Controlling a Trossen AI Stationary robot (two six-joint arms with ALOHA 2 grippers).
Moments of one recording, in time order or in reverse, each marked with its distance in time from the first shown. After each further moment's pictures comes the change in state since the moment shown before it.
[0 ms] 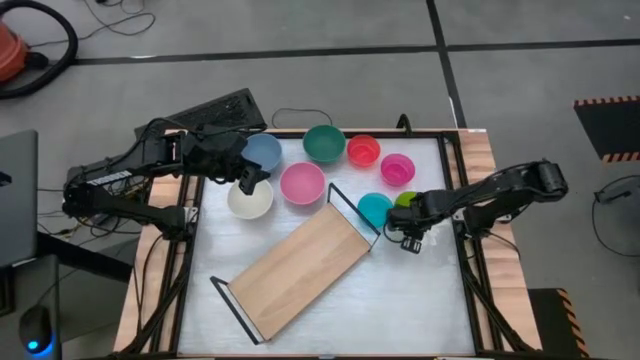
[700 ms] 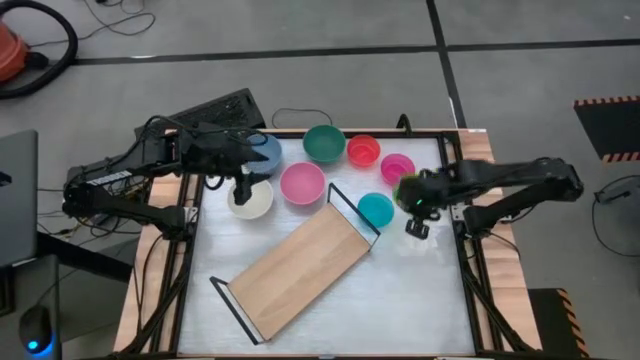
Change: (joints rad) left arm 0.000 0.000 -0.001 0.113 0.023 0.754; right arm 0.019 -0.201 0.581 -0.327 -0.015 -0.084
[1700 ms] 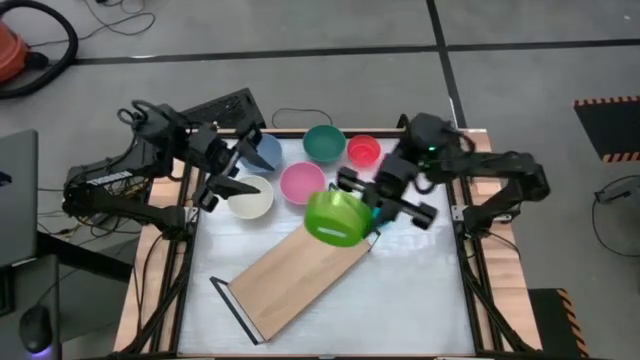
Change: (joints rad) left arm -0.018 0.013 0.000 0.818 0.701 -0.238; right arm -0.080 0.359 0.392 1.505 -1.175 -0.038
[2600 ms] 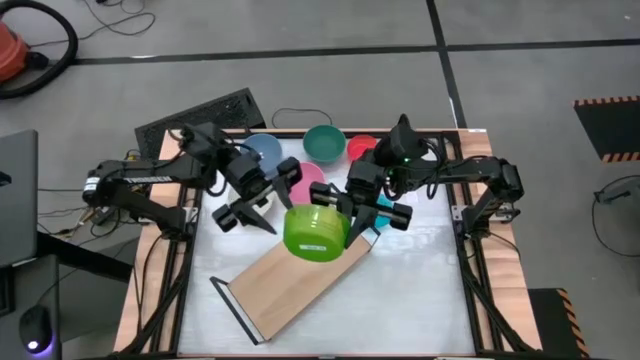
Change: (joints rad) left arm -0.110 0.230 0.000 0.335 0.256 -0.185; right arm 0.009 0.184 0.059 0.387 -0.101 0.322
